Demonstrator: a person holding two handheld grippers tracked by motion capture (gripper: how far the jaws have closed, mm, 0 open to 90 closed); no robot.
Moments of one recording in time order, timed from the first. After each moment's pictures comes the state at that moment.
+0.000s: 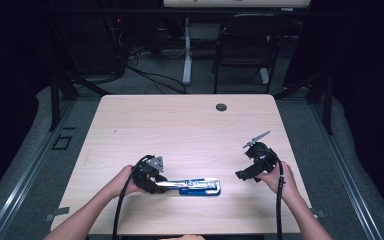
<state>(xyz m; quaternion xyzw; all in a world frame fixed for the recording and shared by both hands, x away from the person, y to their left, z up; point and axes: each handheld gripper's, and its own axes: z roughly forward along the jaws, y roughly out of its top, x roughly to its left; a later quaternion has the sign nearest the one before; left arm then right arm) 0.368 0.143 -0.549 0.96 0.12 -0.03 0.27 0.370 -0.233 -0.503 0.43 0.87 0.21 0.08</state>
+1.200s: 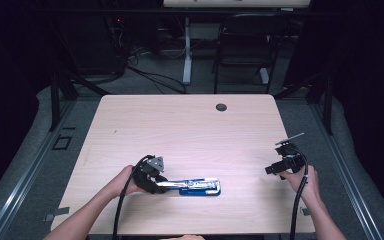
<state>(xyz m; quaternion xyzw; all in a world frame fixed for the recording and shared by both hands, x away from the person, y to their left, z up) 0.369 0.143 -0.551 0.96 0.12 -0.04 0.26 0.381 -0.324 -0.531 0.59 0.78 0.16 0.08</state>
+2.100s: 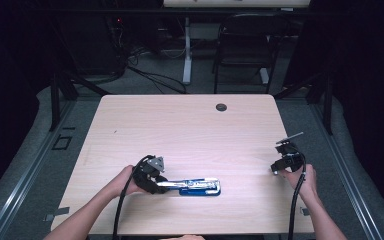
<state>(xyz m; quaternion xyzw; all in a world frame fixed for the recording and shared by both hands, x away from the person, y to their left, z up) 0.370 0.142 -0.552 0.96 0.12 -0.04 0.26 0.394 -0.329 -0.545 0.62 0.77 0.14 0.09</state>
